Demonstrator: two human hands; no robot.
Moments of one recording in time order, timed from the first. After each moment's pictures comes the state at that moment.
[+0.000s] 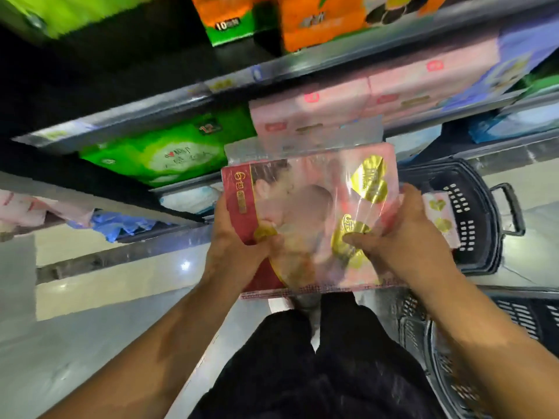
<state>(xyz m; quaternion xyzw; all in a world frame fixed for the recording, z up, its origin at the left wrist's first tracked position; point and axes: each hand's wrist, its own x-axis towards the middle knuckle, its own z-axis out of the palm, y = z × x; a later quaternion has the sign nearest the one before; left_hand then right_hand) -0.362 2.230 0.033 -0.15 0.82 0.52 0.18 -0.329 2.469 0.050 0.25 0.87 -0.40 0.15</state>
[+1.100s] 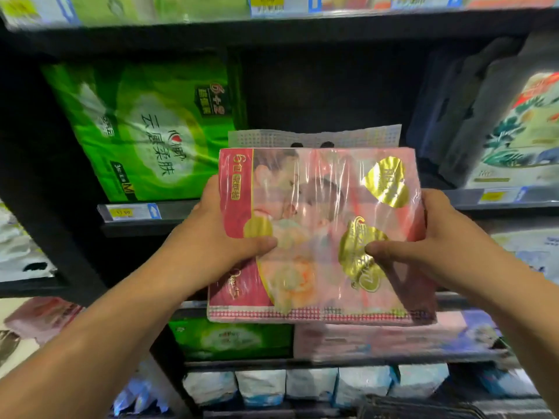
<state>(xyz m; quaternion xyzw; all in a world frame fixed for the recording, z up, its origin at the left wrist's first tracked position) -0.437 2.150 0.389 0.07 0.88 0.45 -0.10 -0.414 2.430 0.401 0.04 0.93 -0.36 -0.08</state>
